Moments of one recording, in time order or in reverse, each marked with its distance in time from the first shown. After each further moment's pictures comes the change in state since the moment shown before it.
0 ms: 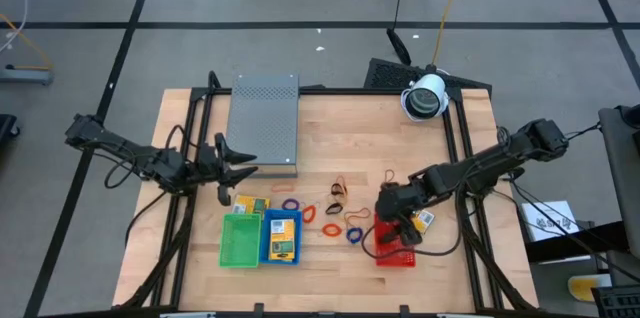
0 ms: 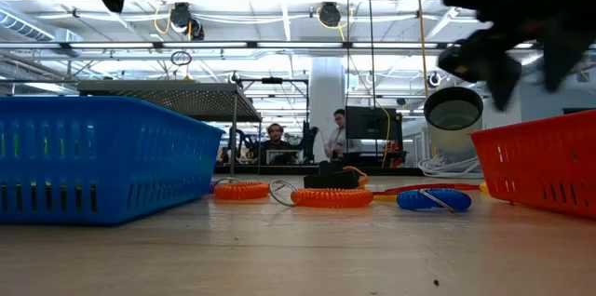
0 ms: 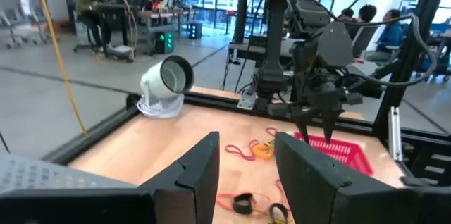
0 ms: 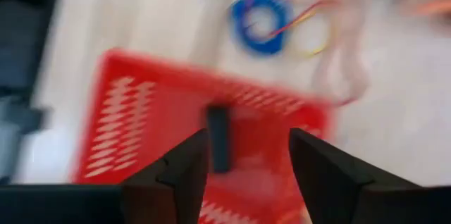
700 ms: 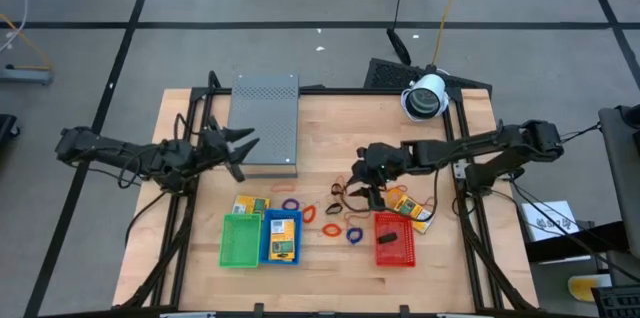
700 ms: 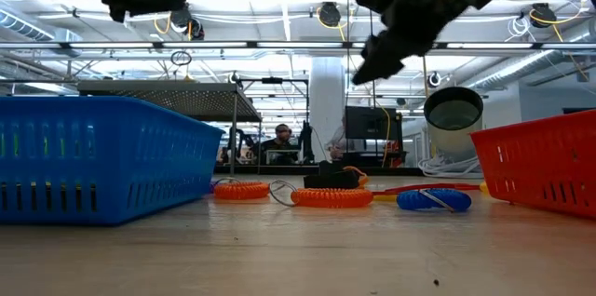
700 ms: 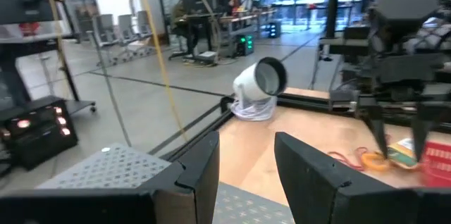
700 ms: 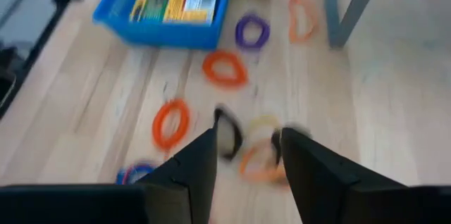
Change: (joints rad) left arm 0.233 0.035 0.000 0.009 -0.093 0.121; right arm -0.307 0.052 0.000 0.435 -0.023 -0.148
